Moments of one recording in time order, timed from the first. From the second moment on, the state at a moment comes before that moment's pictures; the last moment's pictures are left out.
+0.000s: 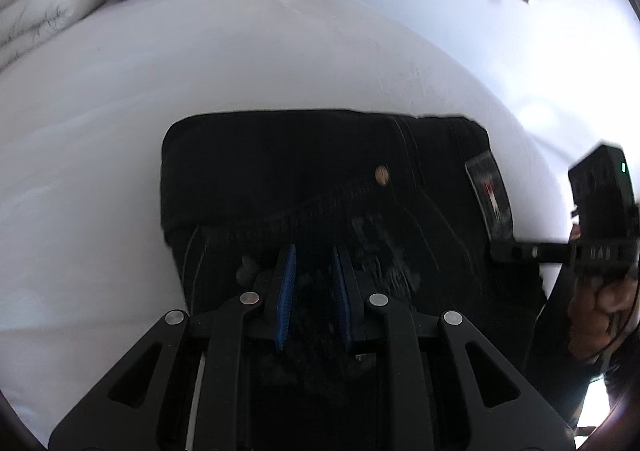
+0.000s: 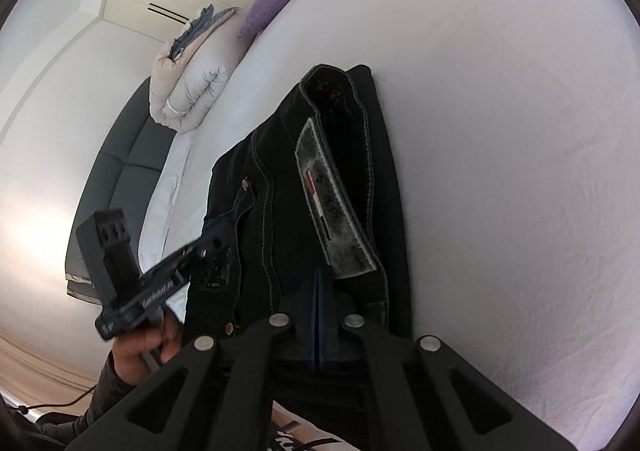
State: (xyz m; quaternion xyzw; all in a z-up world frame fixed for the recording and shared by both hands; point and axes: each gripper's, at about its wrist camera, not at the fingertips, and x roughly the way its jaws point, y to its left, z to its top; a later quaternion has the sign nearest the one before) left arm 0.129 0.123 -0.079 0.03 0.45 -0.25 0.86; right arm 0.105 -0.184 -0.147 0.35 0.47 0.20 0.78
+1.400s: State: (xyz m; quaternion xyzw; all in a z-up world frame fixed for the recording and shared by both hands) left arm 0.037 0.137 -0.073 -0.01 0.38 -0.23 0.89; right arm 0.035 -0.215 -0.104 0.33 0.38 0.16 0.85
